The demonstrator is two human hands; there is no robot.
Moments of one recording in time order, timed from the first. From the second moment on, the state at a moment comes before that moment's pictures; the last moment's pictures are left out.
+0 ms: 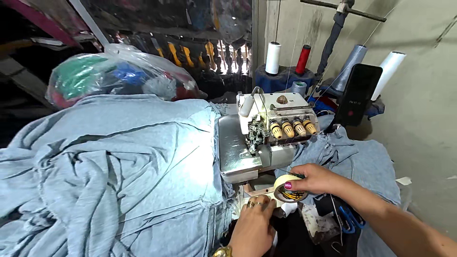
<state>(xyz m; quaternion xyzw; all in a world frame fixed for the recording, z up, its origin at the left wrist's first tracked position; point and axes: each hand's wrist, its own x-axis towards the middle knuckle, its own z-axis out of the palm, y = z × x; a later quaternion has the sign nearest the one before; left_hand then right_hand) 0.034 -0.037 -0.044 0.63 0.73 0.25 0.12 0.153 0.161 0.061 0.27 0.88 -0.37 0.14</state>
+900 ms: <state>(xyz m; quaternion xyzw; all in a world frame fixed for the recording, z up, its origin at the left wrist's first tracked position) 0.035 -0.022 -0.031 0.34 0.69 0.51 0.39 0.133 0.147 0.091 0.22 0.92 -0.31 0.13</state>
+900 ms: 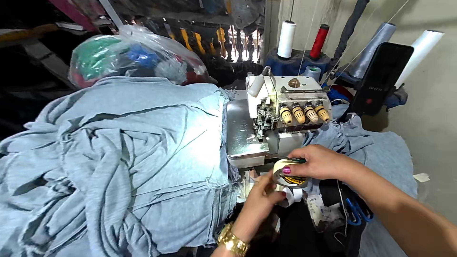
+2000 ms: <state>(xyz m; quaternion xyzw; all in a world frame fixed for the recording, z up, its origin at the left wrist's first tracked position) 0.033 -0.011 -0.046 -0.05 0.51 0.76 0.40 0.214 0.092 -0.019 0.45 0.83 -0.32 -0.12</state>
